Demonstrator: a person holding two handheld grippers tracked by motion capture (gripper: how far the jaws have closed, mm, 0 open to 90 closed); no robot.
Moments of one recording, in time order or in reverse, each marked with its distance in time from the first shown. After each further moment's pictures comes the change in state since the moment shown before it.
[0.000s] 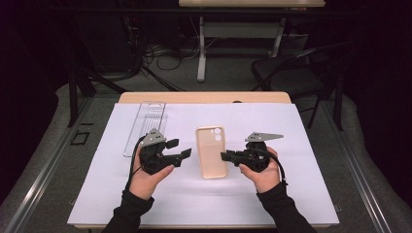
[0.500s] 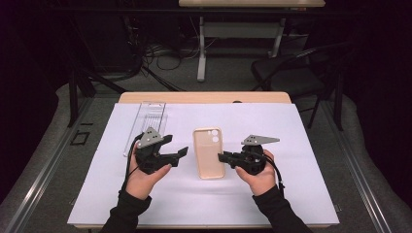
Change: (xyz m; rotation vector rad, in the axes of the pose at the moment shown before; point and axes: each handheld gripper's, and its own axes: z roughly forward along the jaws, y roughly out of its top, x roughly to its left) left arm -0.001 0.005 -0.010 -0.024 0.068 0.066; right arm 0.007 -0.007 0.008 -0.024 -0.027 -0.025
